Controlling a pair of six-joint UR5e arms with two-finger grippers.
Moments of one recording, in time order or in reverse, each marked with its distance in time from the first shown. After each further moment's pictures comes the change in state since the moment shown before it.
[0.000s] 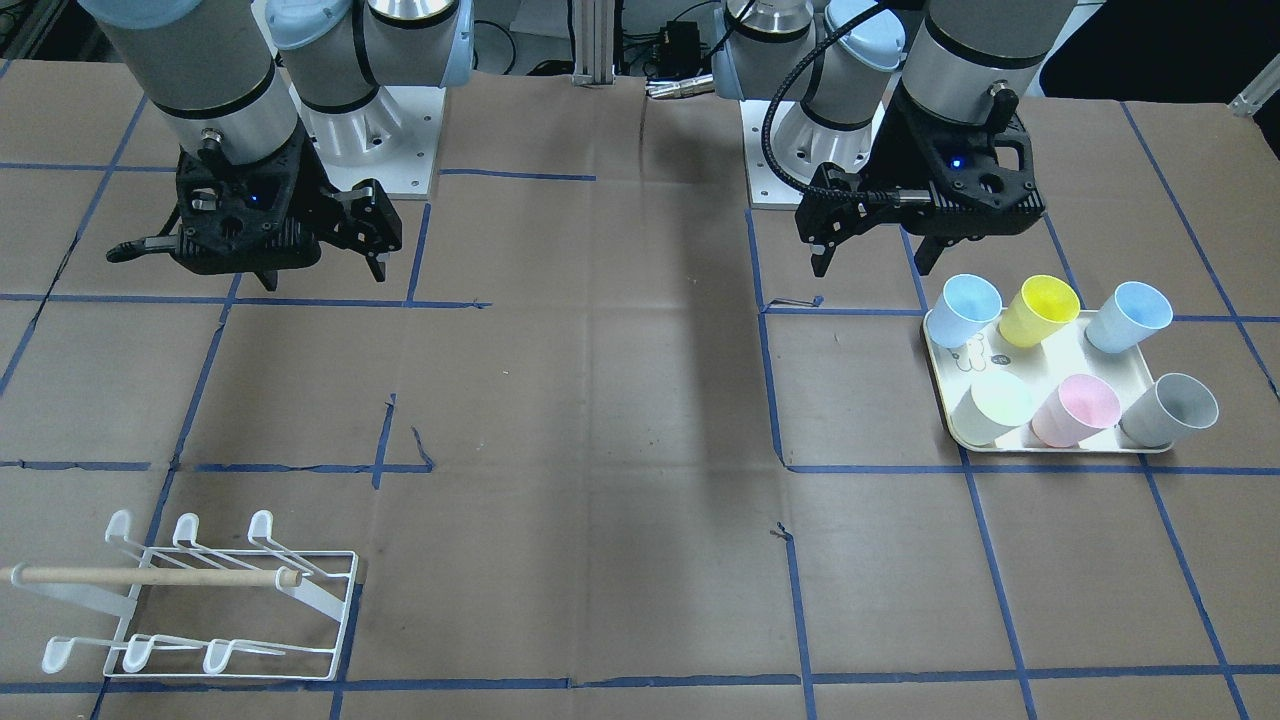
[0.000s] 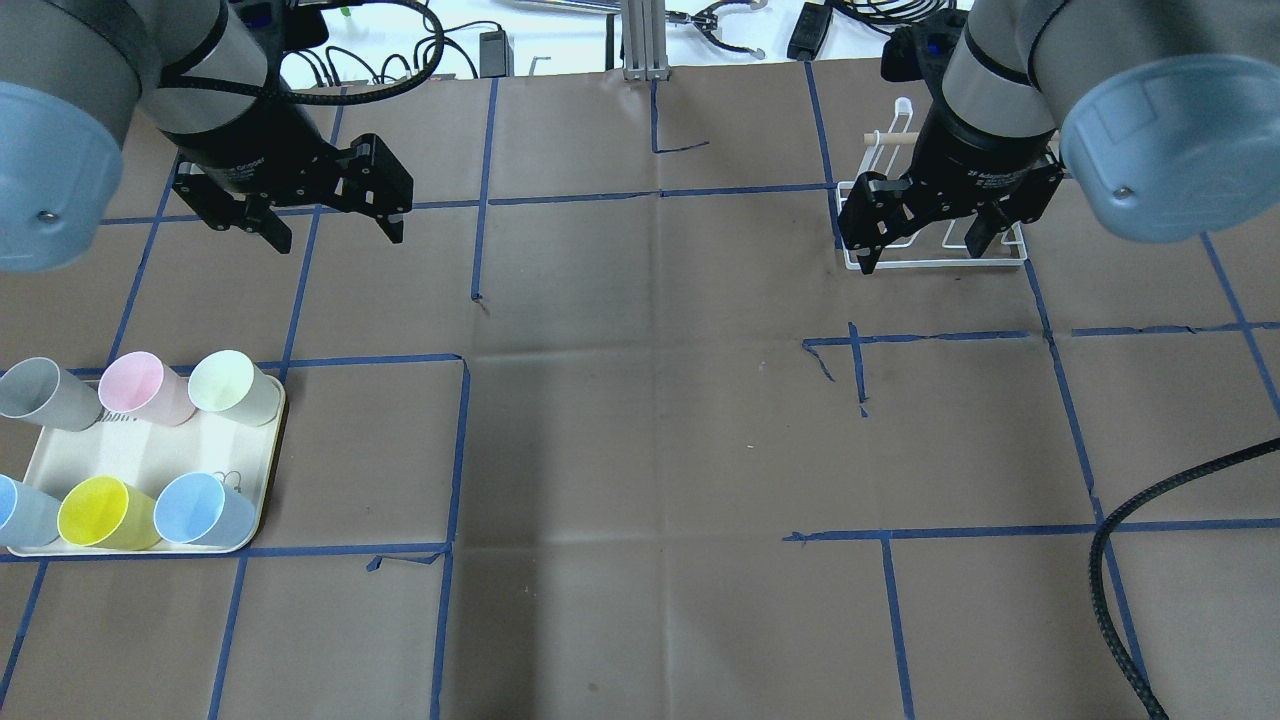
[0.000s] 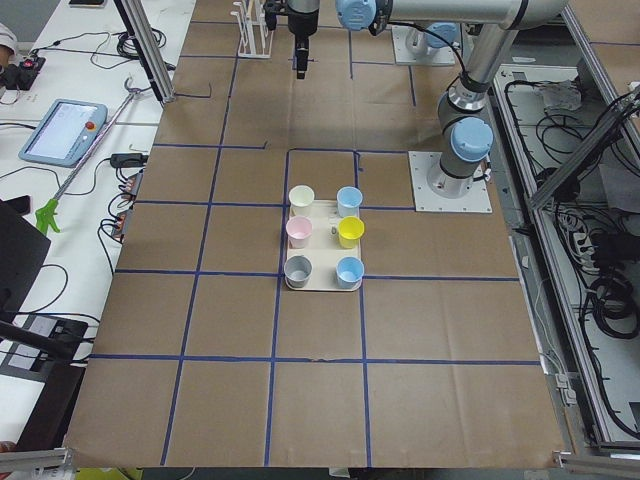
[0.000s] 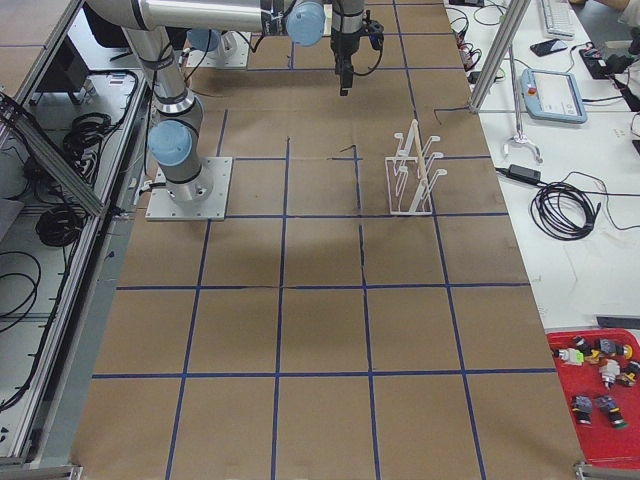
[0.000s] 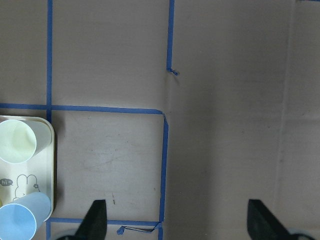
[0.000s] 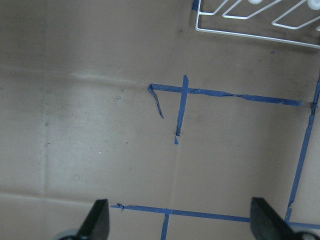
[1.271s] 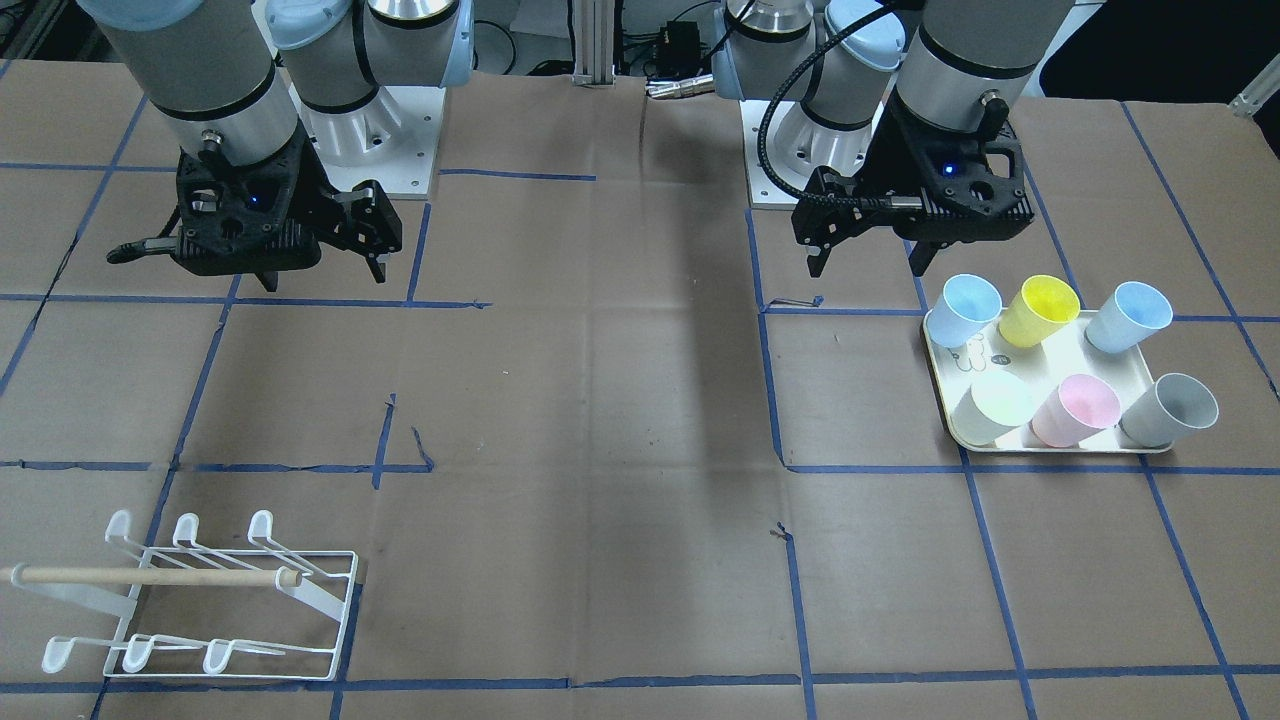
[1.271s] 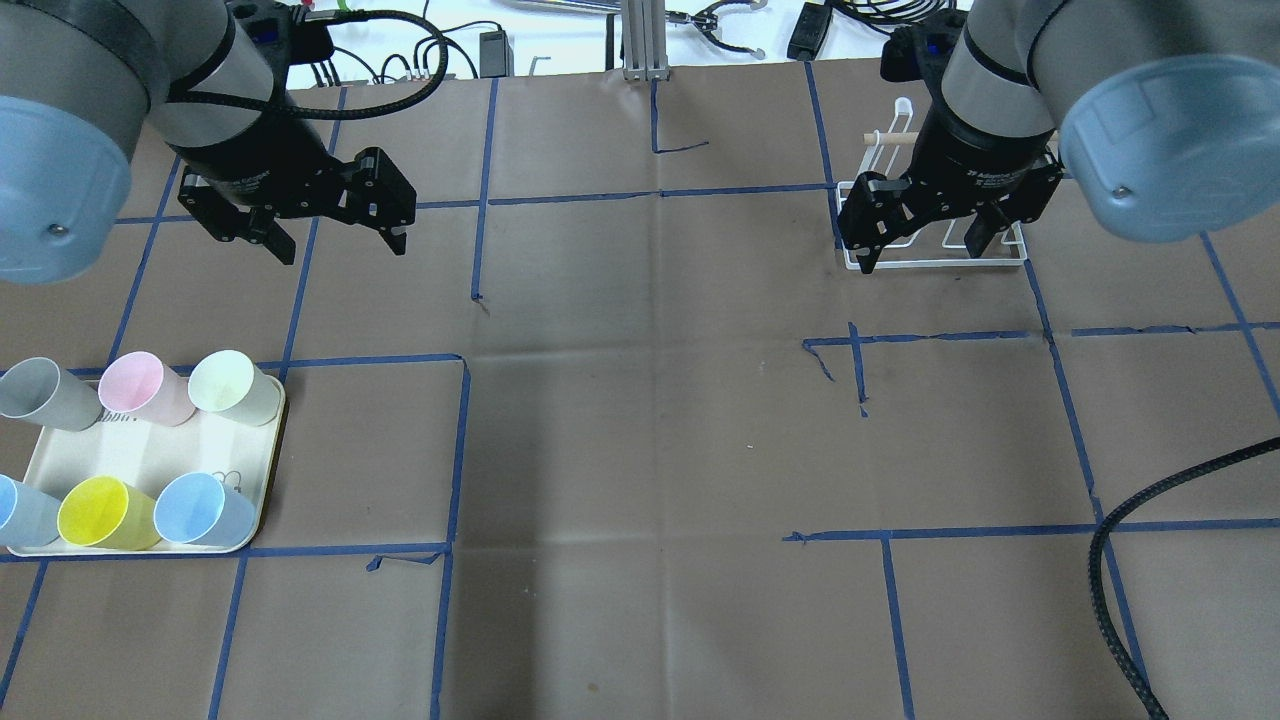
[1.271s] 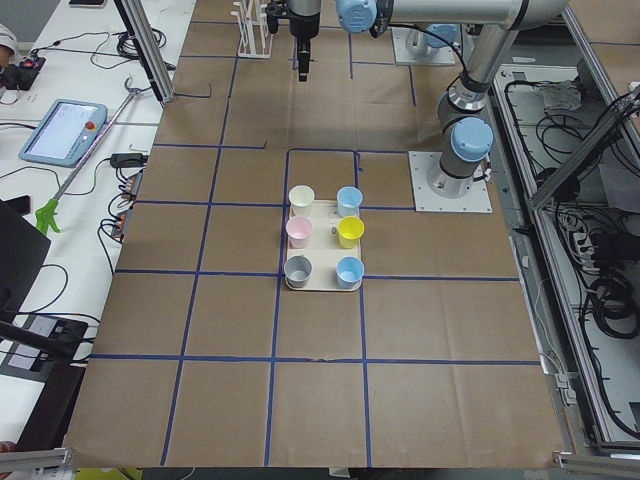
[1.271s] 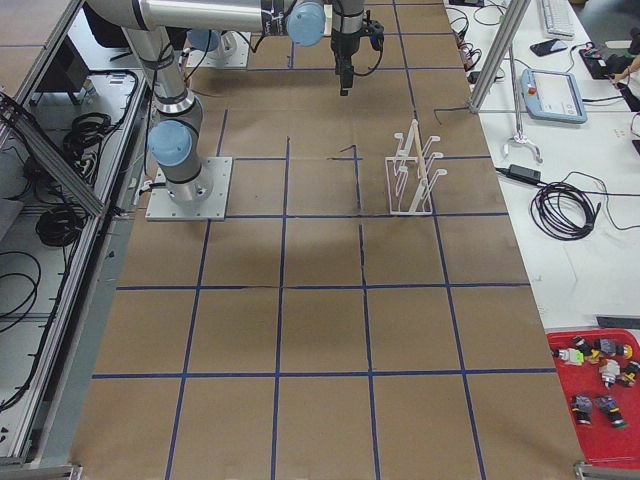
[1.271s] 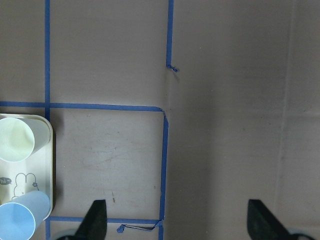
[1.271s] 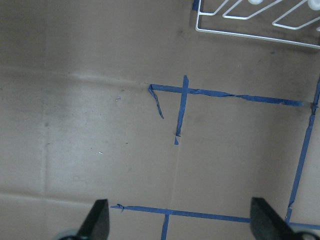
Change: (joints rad) left arm 0.000 0.006 -0.023 0.001 0.000 0.005; right arm 0.000 0.002 0.000 -0.002 0.000 0.000
